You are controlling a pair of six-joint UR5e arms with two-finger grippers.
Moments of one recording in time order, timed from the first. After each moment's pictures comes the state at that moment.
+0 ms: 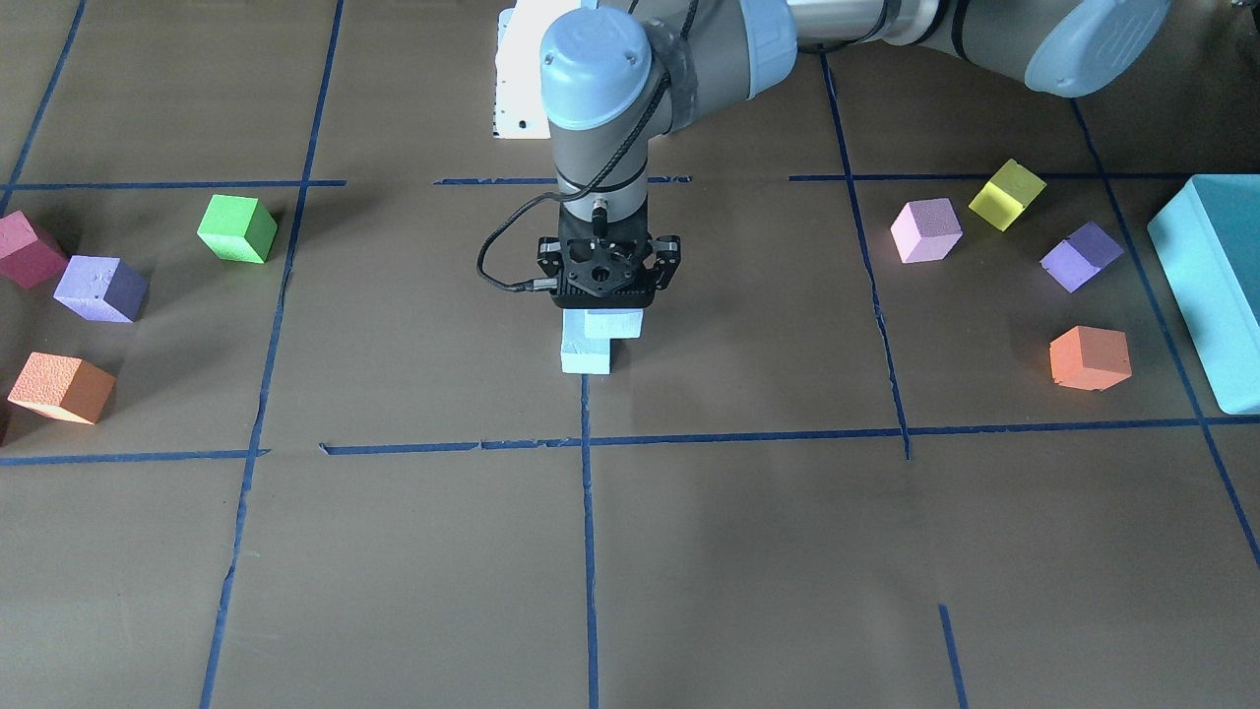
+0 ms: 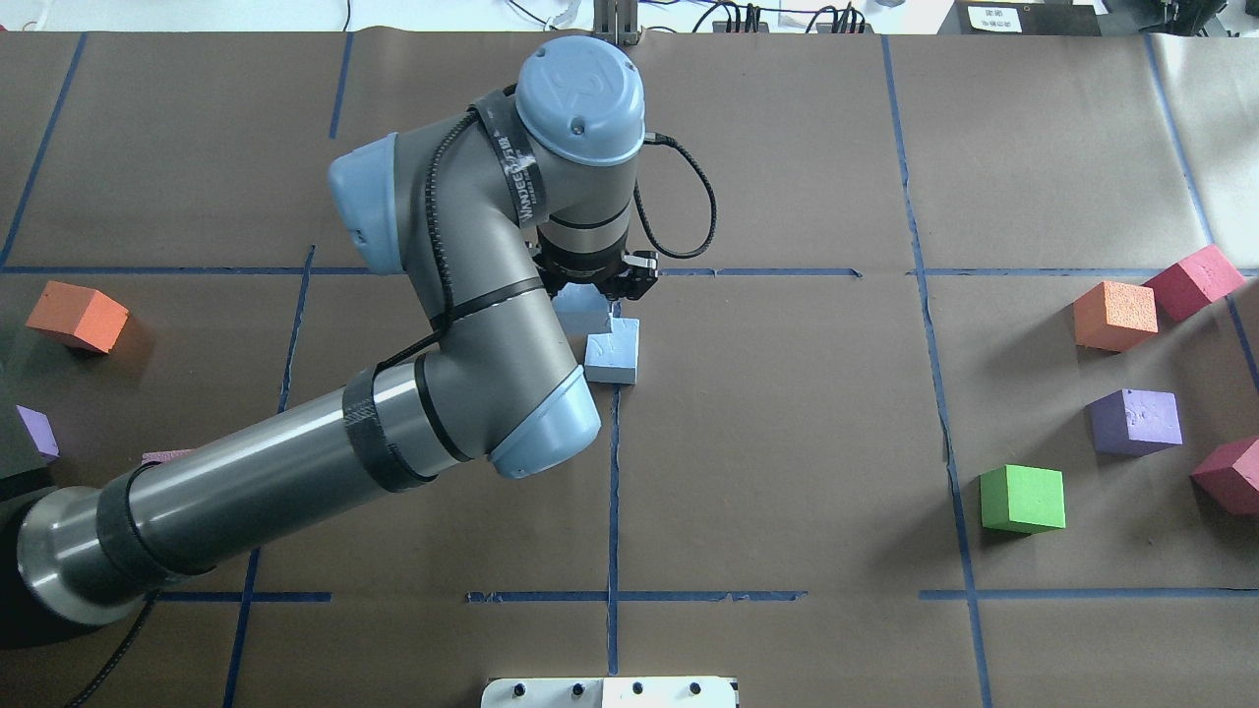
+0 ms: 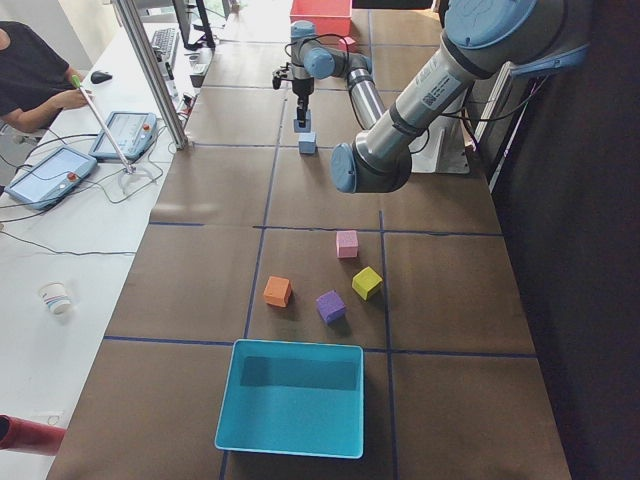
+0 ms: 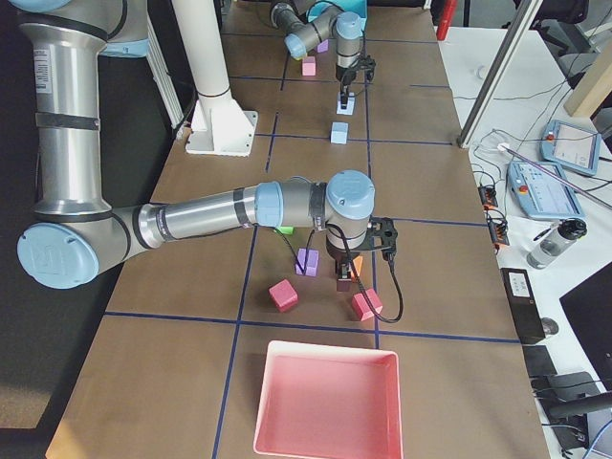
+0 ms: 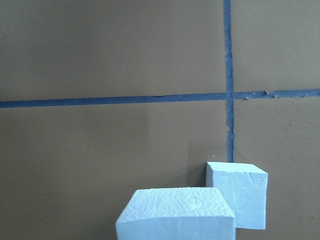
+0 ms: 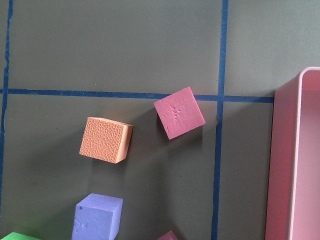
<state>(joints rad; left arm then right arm) -0.59 -2.58 -1.46 -1.35 -1.91 -1.07 1.59 -1.61 1.85 -1.79 2.43 -0.02</state>
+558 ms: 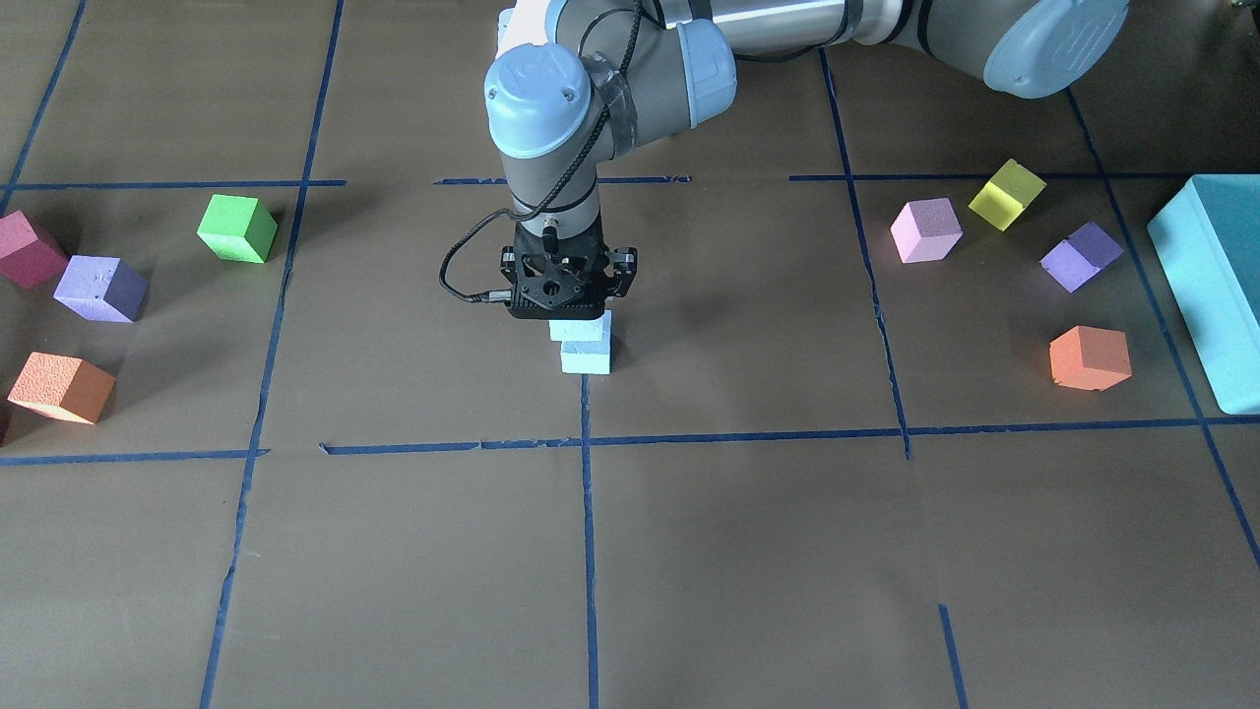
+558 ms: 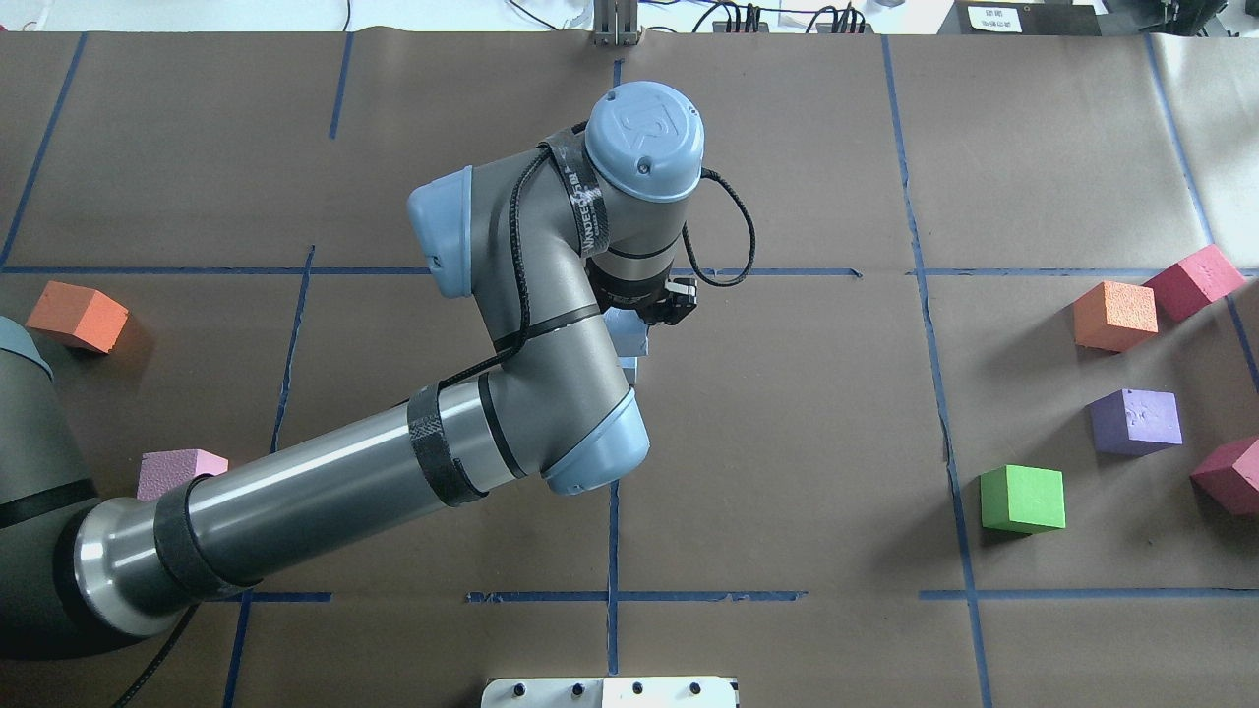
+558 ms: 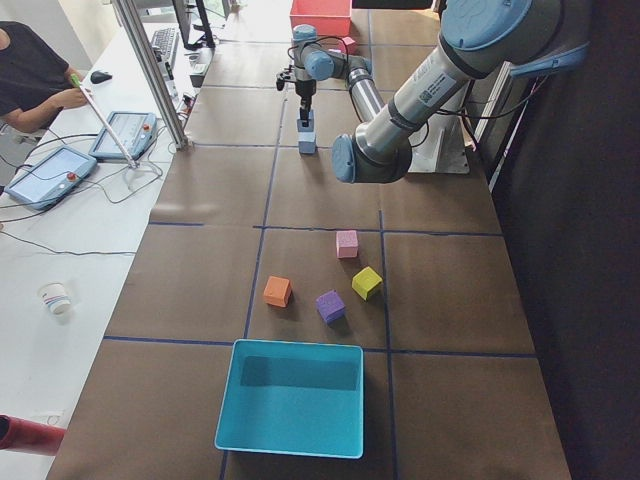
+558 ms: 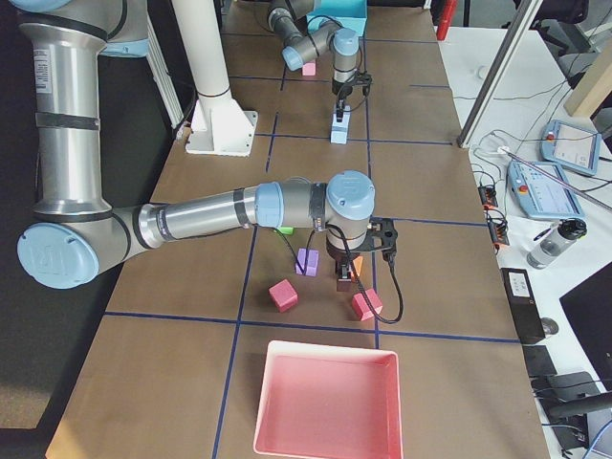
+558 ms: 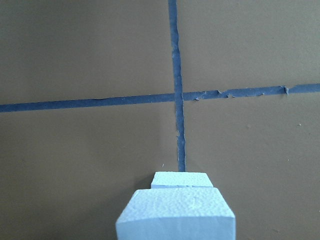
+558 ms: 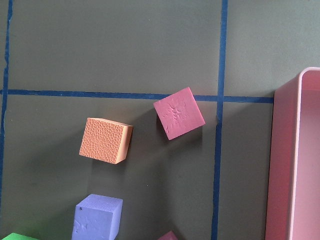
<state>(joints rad) -0.55 -2.61 -1.38 -1.39 -1.91 -1.07 1.59 -1.60 1.85 -1.78 2.43 -0.02</state>
